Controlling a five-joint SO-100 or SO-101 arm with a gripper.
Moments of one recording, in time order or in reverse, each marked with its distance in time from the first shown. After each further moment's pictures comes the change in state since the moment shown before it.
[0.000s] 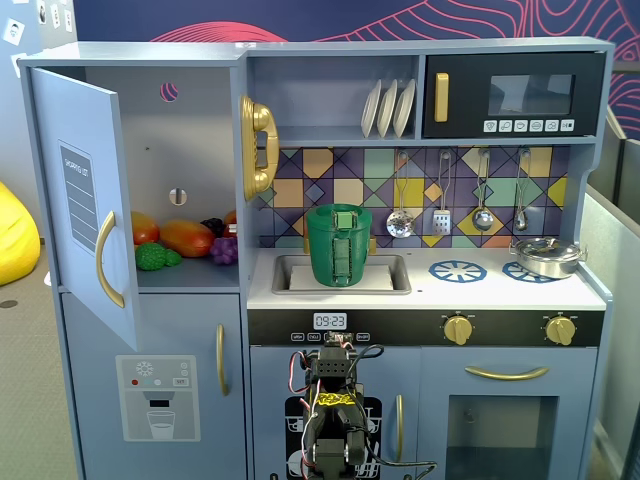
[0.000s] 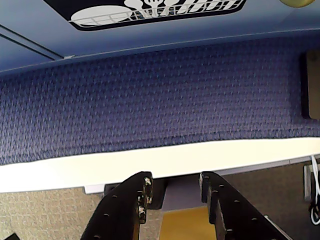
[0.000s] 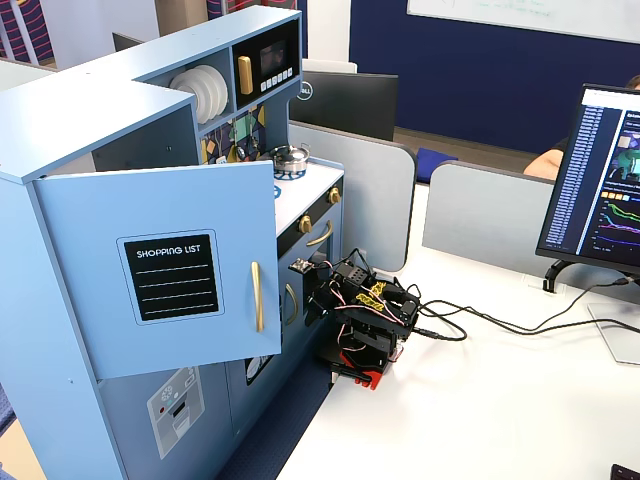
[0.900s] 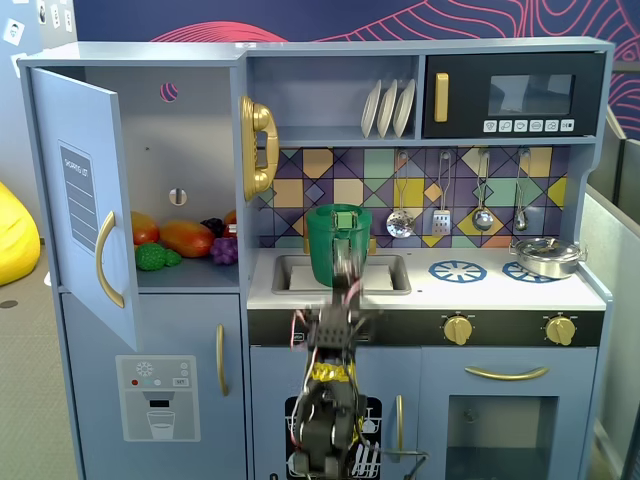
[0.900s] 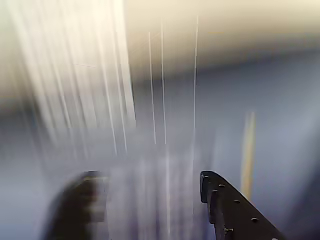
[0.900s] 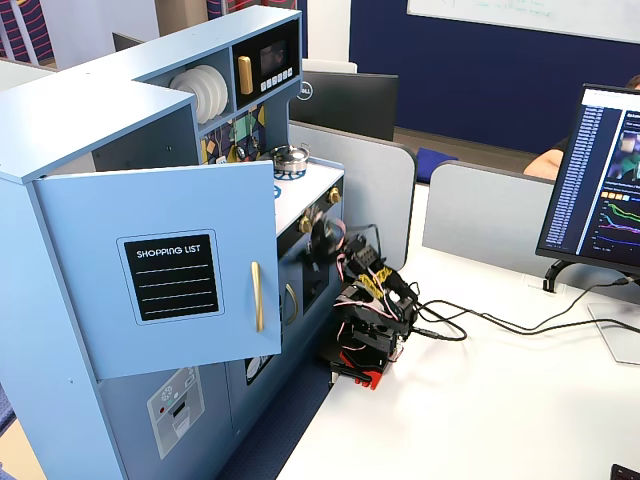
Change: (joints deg) arm 9.0 -12.4 -35.2 -26.8 -3.2
